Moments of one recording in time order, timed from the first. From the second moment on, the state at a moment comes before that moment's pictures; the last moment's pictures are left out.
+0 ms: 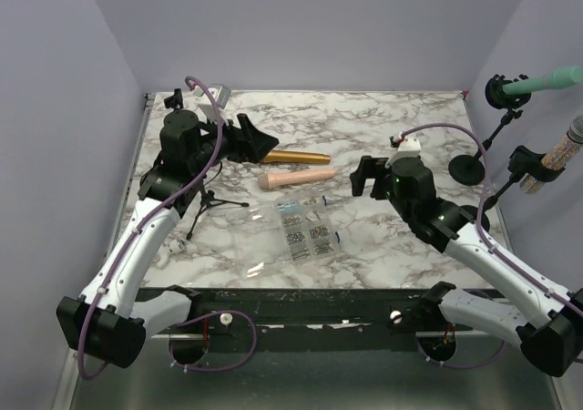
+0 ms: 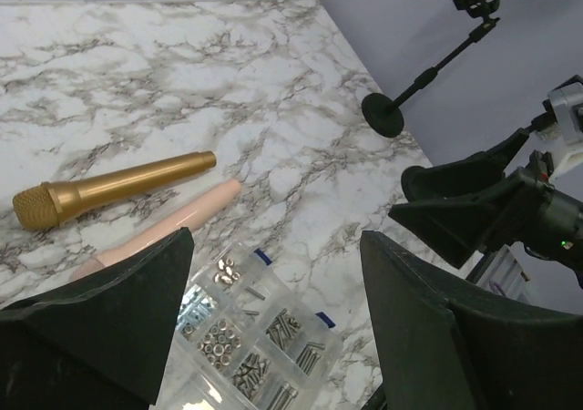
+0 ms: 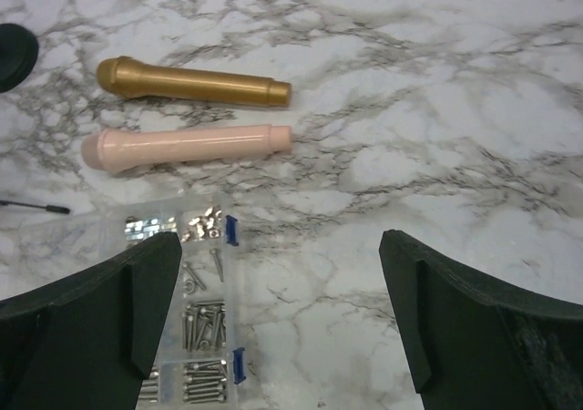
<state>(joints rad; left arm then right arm) -0.31 1.14 1.13 -0.19 0.45 -0.45 0.64 1.01 0.83 -0.23 0.32 0.35</state>
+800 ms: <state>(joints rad) -0.36 1.02 1.09 -0.14 0.52 -0.52 0.43 1.37 1.47 -0.41 1.09 0.20</state>
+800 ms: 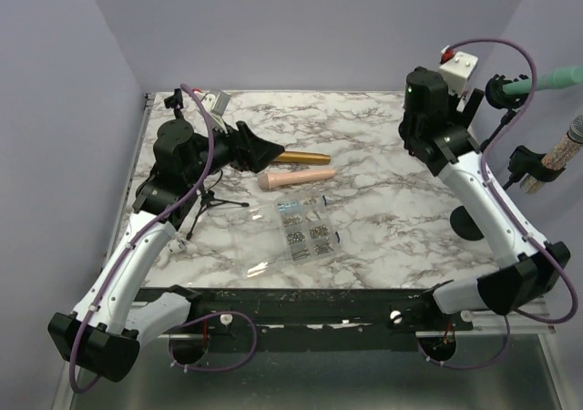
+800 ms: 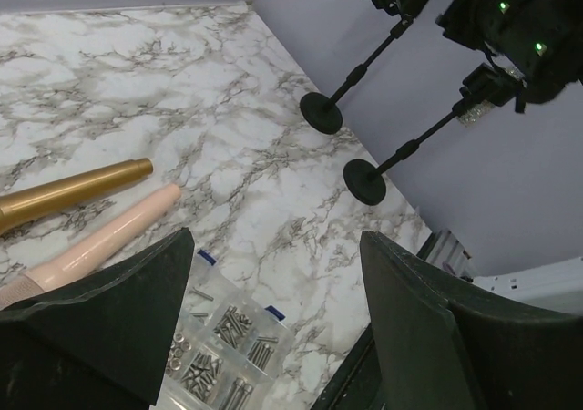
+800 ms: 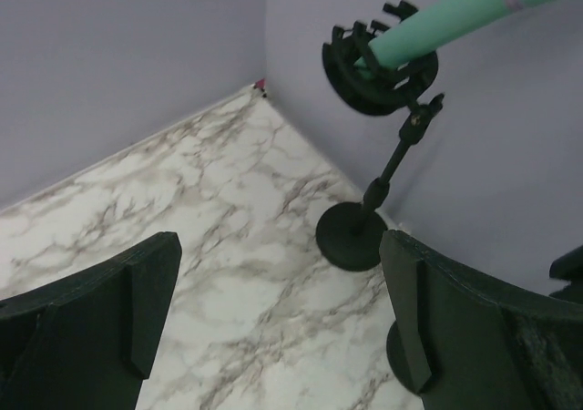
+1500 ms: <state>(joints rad) -0.36 1.05 1.07 -0.10 0.60 -0.60 -0.07 1.69 1.82 -0.42 0.97 0.28</state>
